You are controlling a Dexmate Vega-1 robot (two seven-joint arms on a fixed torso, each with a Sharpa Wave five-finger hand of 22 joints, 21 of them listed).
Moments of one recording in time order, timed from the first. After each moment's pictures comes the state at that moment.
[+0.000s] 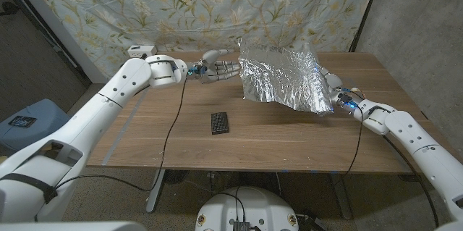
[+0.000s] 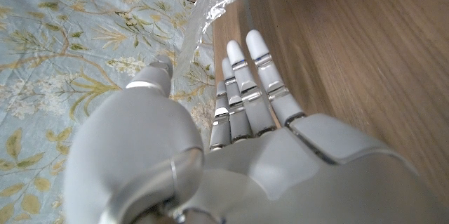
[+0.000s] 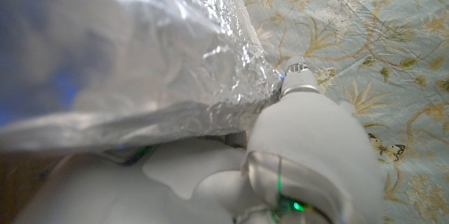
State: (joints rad) left arm 0.59 0.67 0.39 -1.76 -1.42 0.74 0.30; left_hand 0.99 -0.01 0.39 -0.07 0.21 0.48 0.19 0.19 0.20 0.62 0.08 0.40 0.49 0.82 0.00 0.28 0.39 0.59 0.08 0.95 0.17; right arm -0.92 -0.65 -0.08 -1.39 1.40 -0.43 0.43; right_hand 1.00 0.05 0.09 -0.12 0.28 0.47 0.11 0.23 0.29 0.48 0.06 0.70 0.62 0.79 -0.09 0.25 0.68 0.78 -0.08 0.64 0.18
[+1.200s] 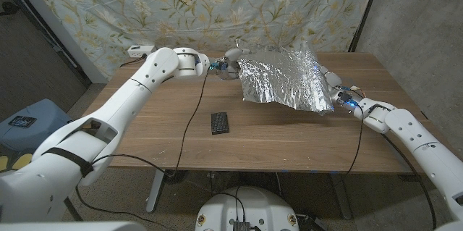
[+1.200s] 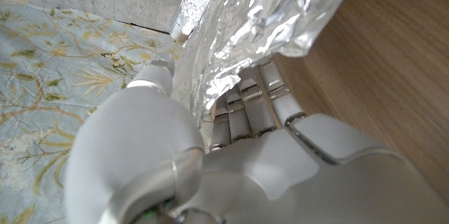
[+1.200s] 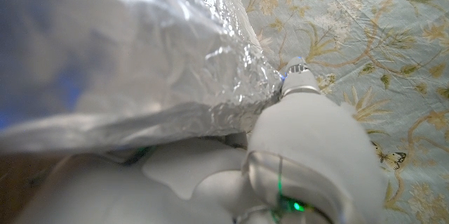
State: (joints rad) left arm 0.41 0.48 0.51 -1.56 -1.26 0.83 0.17; left_hand 1.03 0.01 0.41 -0.13 0.21 0.48 0.20 0.19 0.19 0.71 0.05 0.41 0.49 0.88 -0.05 0.34 0.40 0.64 0.05 0.93 0.17; right arm -0.90 -0.66 -0.09 -1.38 1.39 -0.44 0.45; right_hand 0.99 0.06 0.09 -0.12 0.27 0.47 0.11 0.22 0.30 0.48 0.06 0.70 0.62 0.80 -0.09 0.24 0.68 0.79 -0.07 0.62 0.18
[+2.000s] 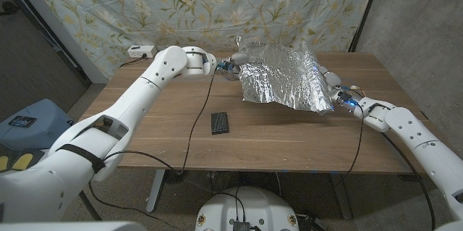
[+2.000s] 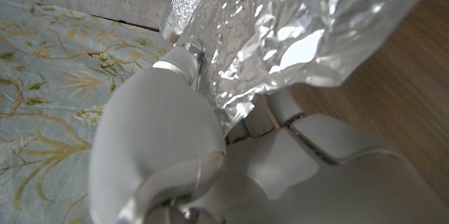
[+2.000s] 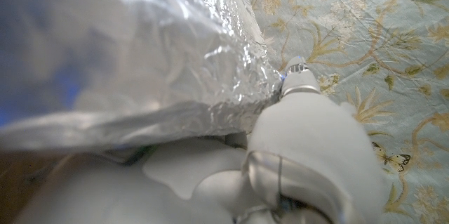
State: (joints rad) left arm 0.40 0.41 0.51 -1.54 -1.21 0.86 0.21; left_hand 1.28 0.03 0.47 -0.18 0.25 0.60 0.10 0.20 0.20 0.89 -0.06 0.60 0.63 1.10 -0.19 0.46 0.46 0.79 -0.05 1.00 0.18; right arm -0.88 -0.66 -0.10 -1.37 1.39 -0.45 0.46; right_hand 0.99 0.06 0.09 -0.12 0.27 0.48 0.11 0.22 0.30 0.48 0.07 0.70 0.62 0.80 -0.09 0.23 0.69 0.79 -0.07 0.62 0.18
